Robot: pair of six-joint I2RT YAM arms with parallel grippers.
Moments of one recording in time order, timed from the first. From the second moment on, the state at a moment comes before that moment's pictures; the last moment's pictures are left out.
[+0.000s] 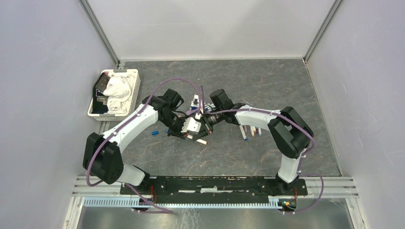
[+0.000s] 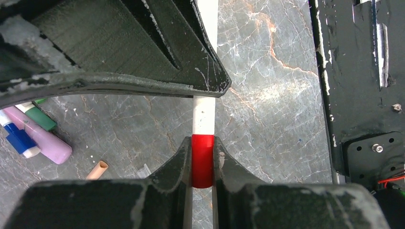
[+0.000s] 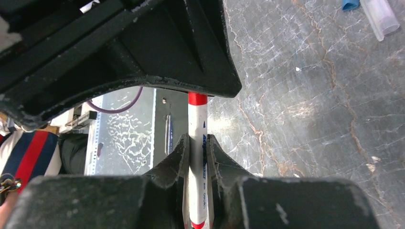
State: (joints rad) left arm -0.50 1.43 1.10 -1.06 0.61 1.29; right arm 0.74 1.84 1.12 -0.02 -1.08 0.18
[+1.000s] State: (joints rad) left arm -0.01 1.72 1.18 -0.84 0.41 1.19; right arm 0.39 1.53 0.89 -0.20 -0.38 0.20
